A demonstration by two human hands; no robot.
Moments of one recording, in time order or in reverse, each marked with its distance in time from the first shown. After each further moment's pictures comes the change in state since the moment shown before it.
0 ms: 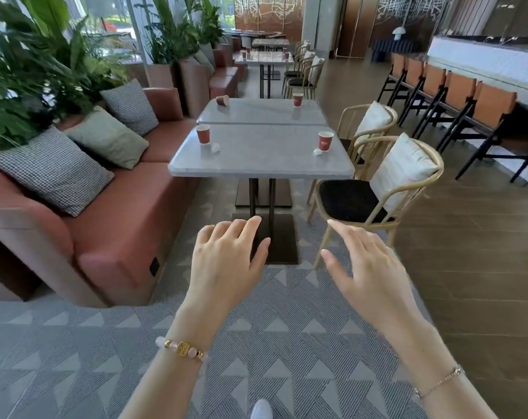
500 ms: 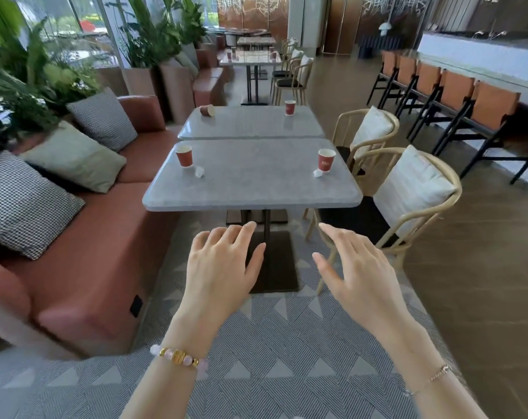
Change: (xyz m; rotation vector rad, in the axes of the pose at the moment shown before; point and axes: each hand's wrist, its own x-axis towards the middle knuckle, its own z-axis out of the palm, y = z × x) left_hand 0.186 -0.066 0.092 -0.009 -0.016 0.014; right_hand 0.194 0.047 0.075 0.033 0.032 0.052
